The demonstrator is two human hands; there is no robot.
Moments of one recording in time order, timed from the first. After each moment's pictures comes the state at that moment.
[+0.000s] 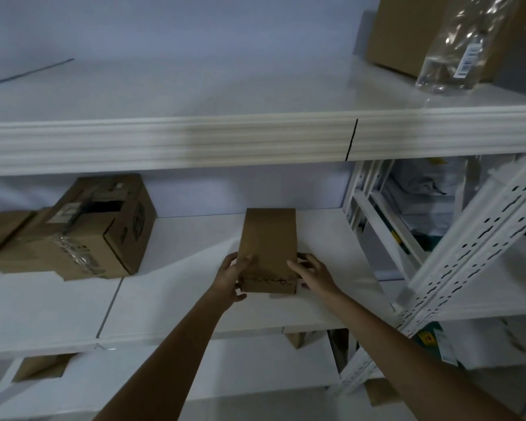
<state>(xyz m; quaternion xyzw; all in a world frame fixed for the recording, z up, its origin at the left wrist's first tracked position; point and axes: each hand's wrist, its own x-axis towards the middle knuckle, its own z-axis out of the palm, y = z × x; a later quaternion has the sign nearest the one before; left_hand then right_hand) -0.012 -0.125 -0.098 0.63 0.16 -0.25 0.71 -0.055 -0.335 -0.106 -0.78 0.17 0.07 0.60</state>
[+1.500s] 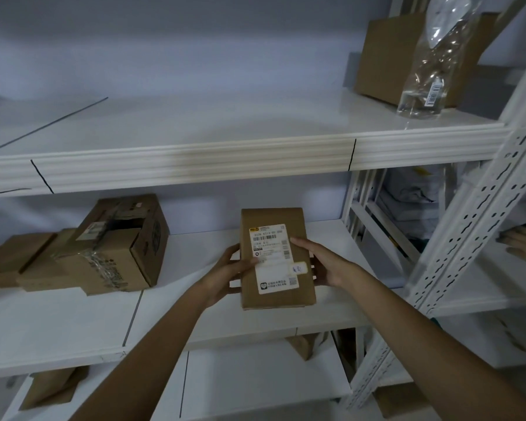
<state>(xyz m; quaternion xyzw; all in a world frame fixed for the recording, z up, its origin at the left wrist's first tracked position) -0.031 -0.060 -0.030 0.69 -0.06 -0.29 0.66 -0.061 -0.312 -0.022 -0.67 0.17 0.18 0.70</state>
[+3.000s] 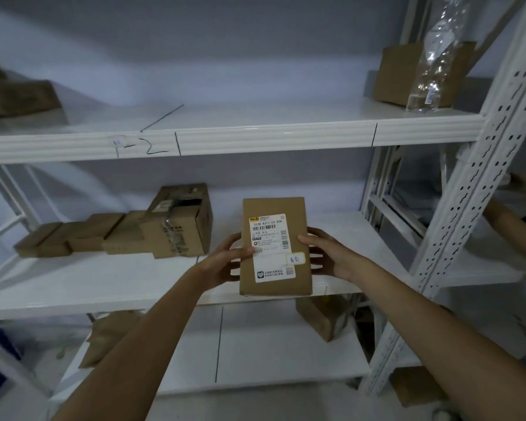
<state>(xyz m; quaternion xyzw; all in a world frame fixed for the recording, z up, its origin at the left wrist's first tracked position) -0.142 0.074 -0.003 0.66 -0.06 -0.29 0.69 -0.187 -0.204 0.007 -0.66 0.09 0.12 0.74</state>
